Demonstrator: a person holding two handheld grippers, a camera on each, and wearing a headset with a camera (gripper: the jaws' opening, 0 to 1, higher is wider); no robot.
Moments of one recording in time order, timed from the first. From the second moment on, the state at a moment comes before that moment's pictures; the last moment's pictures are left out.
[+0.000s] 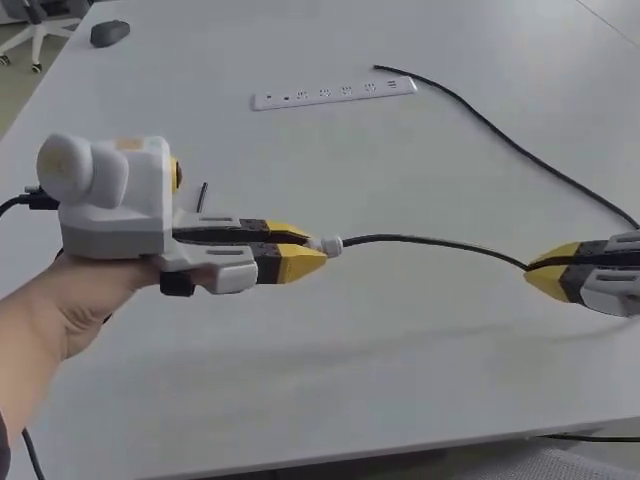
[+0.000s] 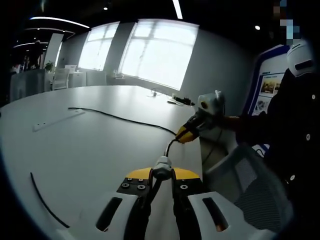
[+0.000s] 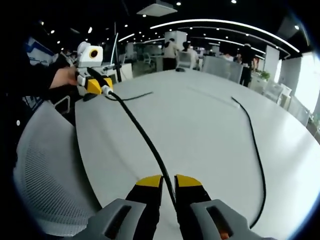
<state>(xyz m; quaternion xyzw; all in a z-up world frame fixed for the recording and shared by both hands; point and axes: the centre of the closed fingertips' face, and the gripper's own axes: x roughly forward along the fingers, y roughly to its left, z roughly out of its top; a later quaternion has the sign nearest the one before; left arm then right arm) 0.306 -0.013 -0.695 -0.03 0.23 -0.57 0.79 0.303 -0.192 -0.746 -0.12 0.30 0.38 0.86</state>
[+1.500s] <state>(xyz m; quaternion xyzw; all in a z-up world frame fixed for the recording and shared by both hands) 0.295 -0.031 -0.691 0.00 0.22 -0.59 0.77 0.289 -0.043 -0.702 -0.26 0.21 0.55 0.77</state>
